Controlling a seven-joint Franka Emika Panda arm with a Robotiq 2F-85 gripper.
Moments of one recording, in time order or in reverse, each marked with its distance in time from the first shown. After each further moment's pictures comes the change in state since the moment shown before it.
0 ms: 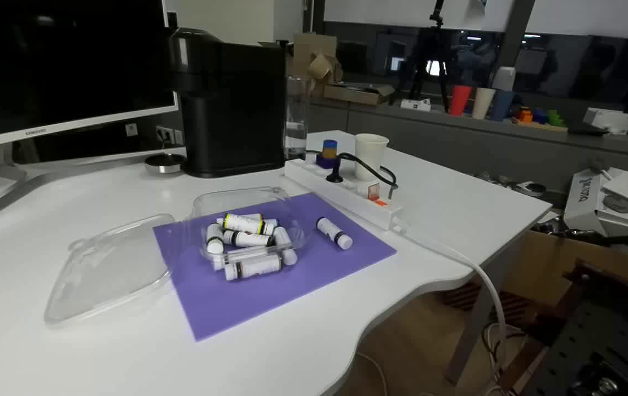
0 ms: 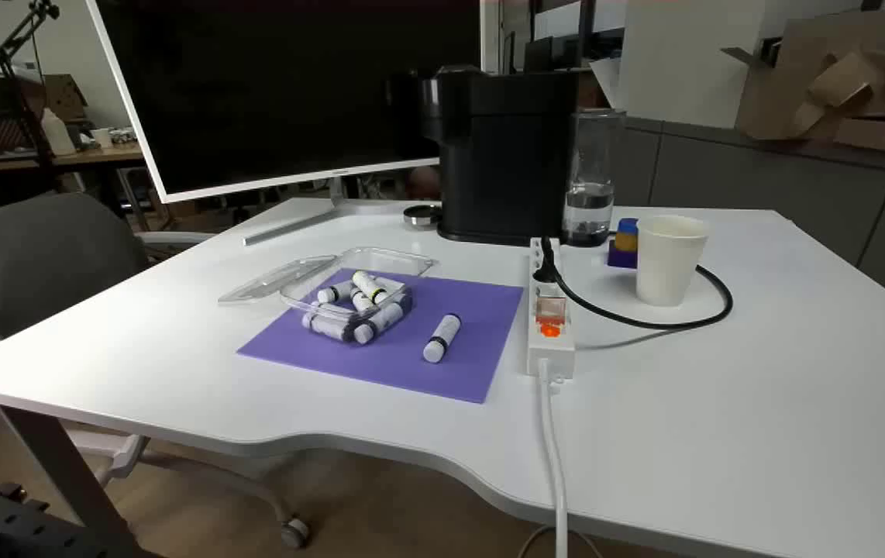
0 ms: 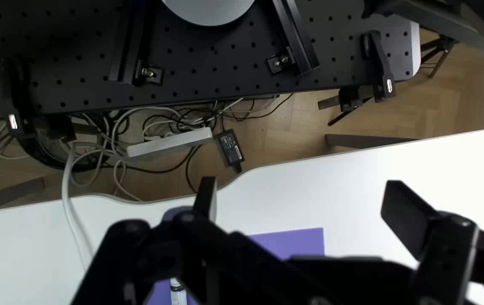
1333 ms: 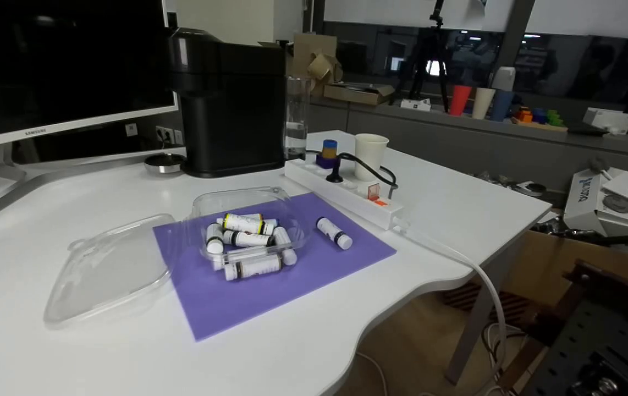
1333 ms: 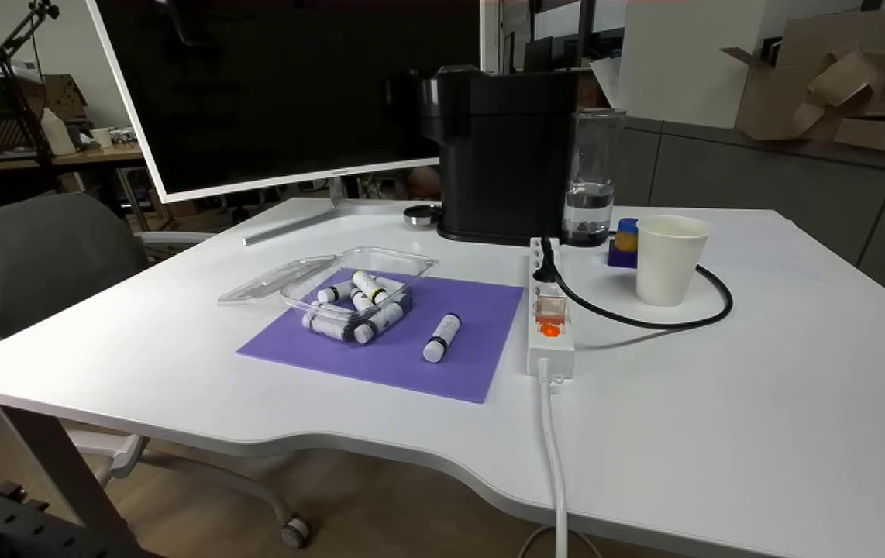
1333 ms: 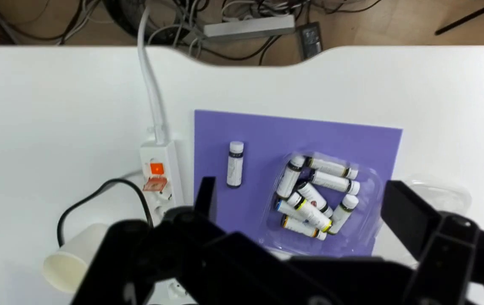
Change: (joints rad) arm -0.024 0.127 0.109 0.004 -0.207 0.414 -0.001
